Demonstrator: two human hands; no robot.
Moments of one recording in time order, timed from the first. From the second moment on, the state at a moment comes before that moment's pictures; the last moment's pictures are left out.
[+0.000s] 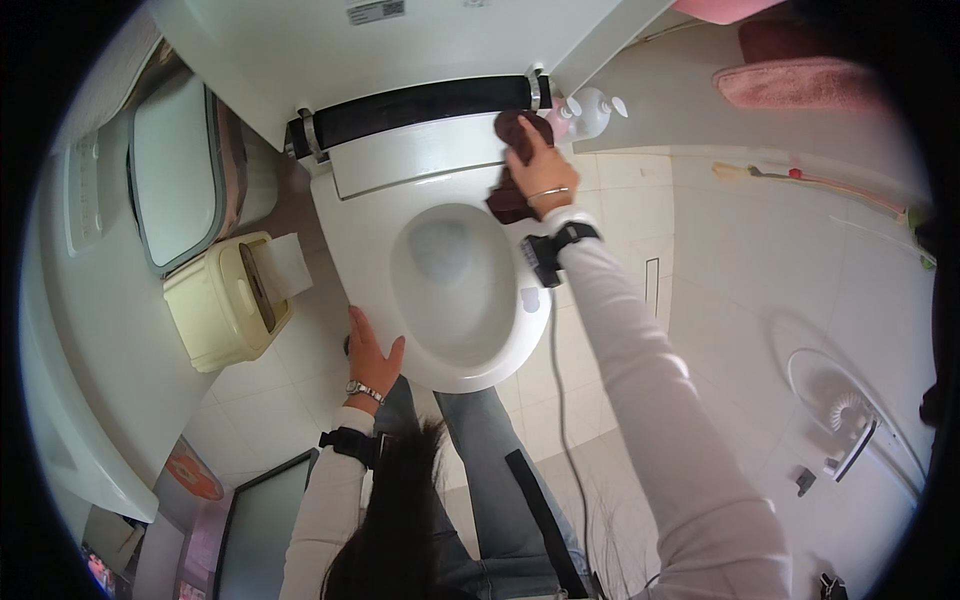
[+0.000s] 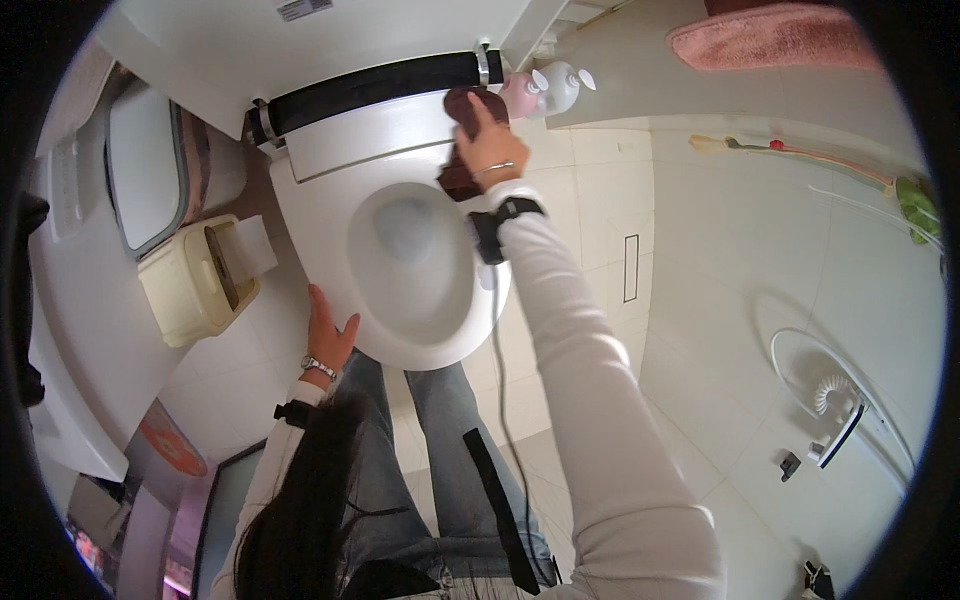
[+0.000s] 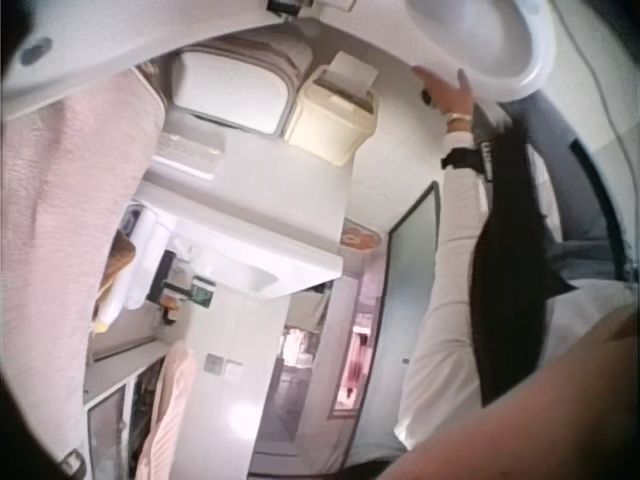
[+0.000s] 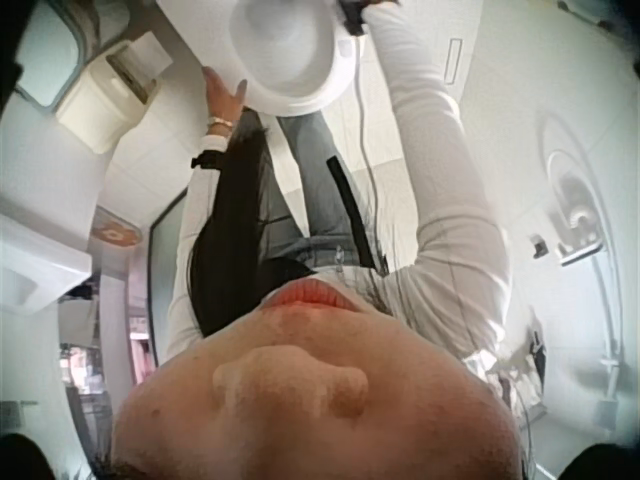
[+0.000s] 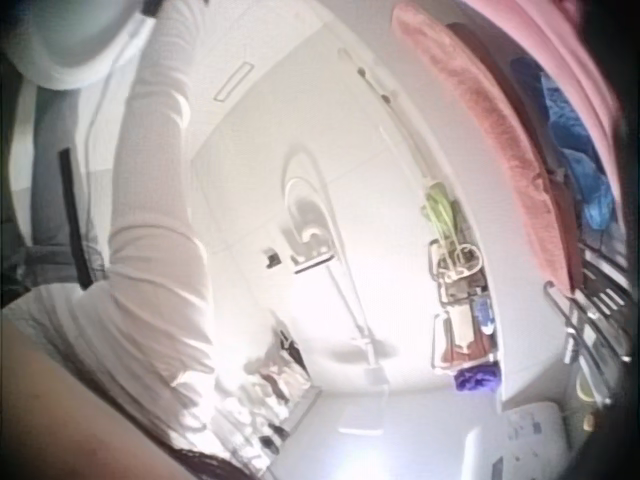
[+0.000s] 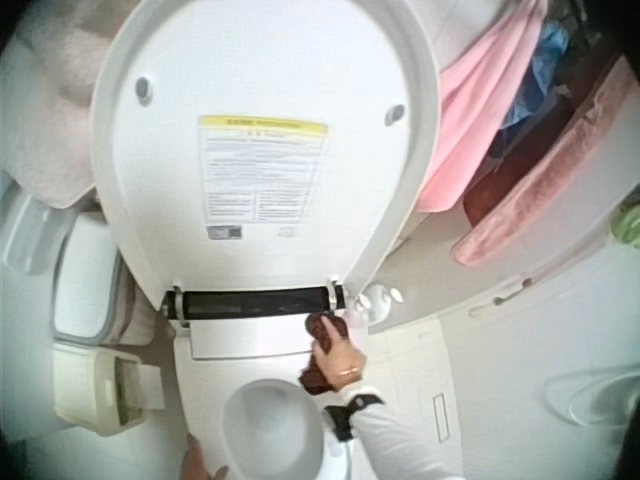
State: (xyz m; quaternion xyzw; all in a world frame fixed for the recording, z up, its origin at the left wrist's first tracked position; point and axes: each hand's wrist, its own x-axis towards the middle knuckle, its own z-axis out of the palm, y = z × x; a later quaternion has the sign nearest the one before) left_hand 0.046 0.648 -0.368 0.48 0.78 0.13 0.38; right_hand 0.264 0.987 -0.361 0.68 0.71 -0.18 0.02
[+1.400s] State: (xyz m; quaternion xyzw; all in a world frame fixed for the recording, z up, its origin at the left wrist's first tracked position) left_hand 0.028 0.647 -0.342 0.31 0.81 0.31 0.39; right_hand 0.084 0.801 -0.339 0.36 0.87 -0.32 0.11
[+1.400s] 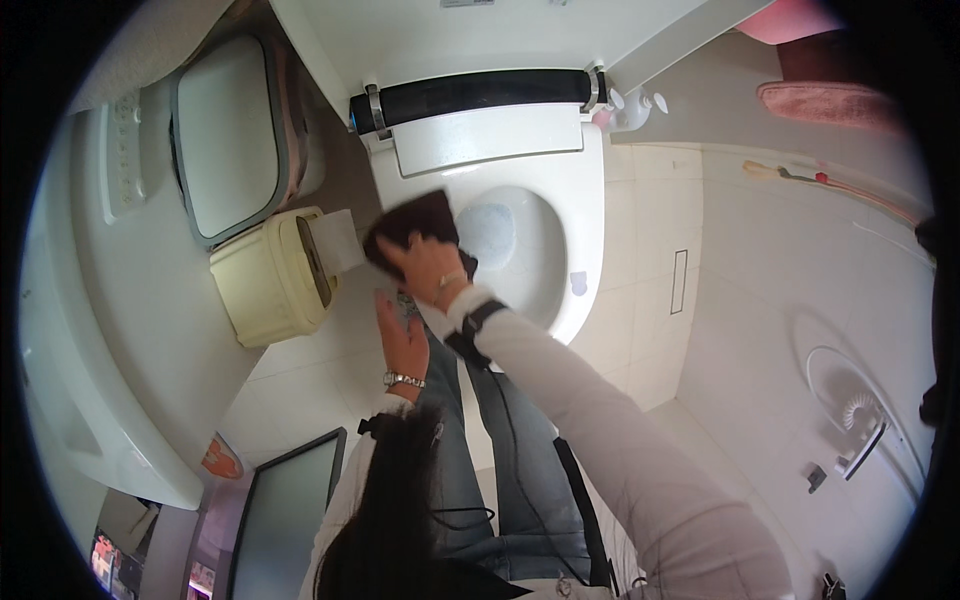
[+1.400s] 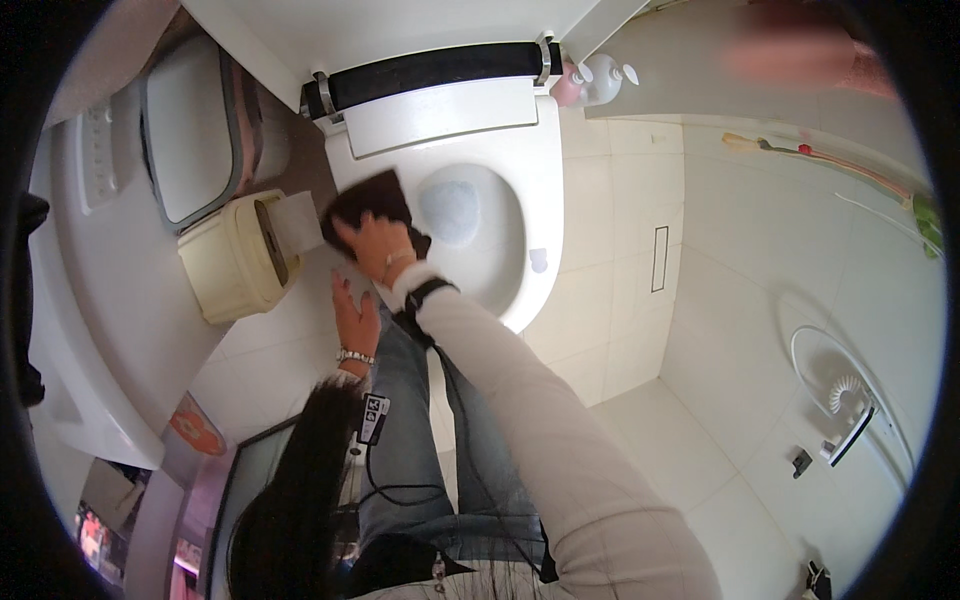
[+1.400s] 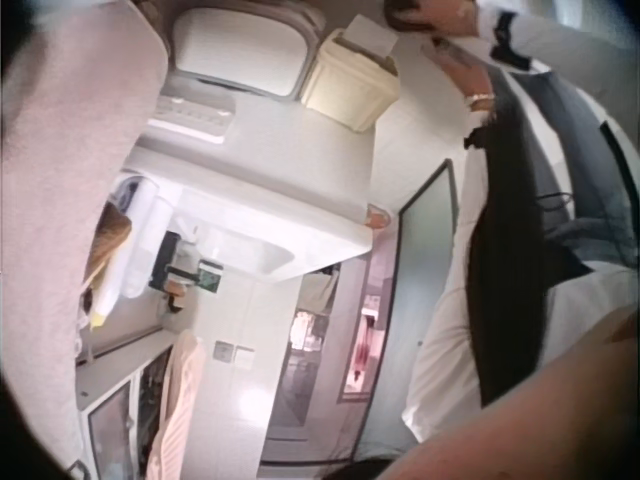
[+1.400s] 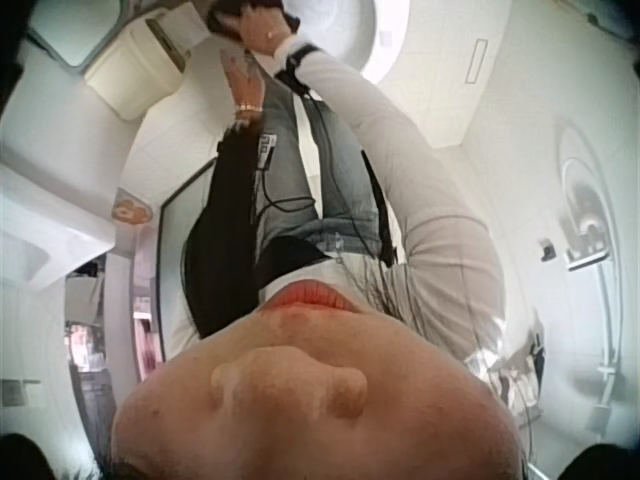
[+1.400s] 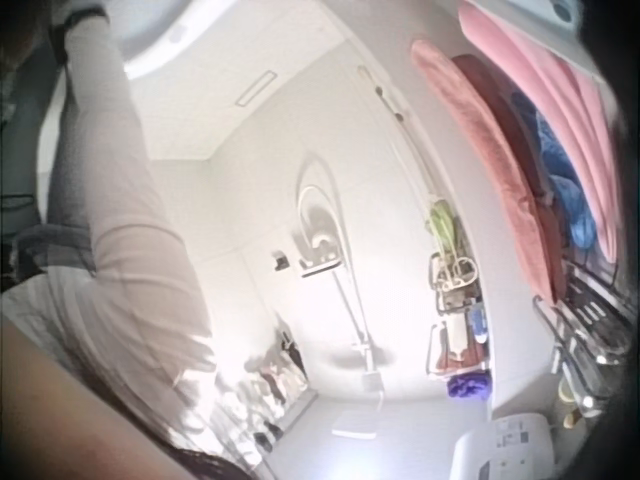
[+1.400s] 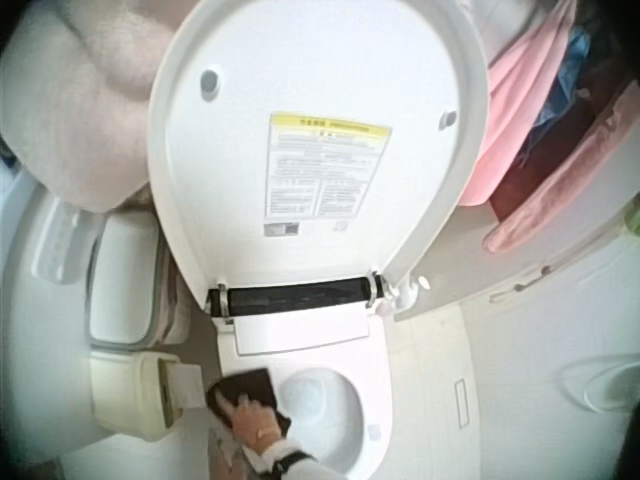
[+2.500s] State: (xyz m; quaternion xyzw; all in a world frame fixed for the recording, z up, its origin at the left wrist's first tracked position) left_hand 0.042 0.656 -0.355 0.40 0.78 0.15 0.46; right_hand 0.238 0.983 -0.341 0.56 0.81 -0.17 0.03
